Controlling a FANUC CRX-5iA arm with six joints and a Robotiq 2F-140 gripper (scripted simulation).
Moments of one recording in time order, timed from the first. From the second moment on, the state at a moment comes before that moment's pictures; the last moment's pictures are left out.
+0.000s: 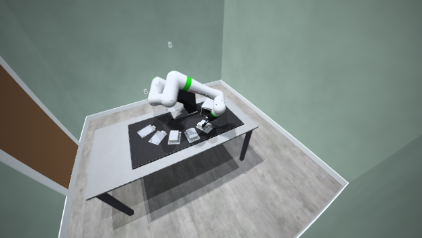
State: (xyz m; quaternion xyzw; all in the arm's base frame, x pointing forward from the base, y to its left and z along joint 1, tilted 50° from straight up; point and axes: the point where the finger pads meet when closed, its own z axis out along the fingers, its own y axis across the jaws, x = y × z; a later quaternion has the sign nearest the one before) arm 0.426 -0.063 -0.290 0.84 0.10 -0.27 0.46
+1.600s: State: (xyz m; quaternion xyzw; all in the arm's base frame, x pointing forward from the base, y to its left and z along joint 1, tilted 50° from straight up) arm 0.421 -0.025 -0.257 0.84 0.10 -0.27 0.46
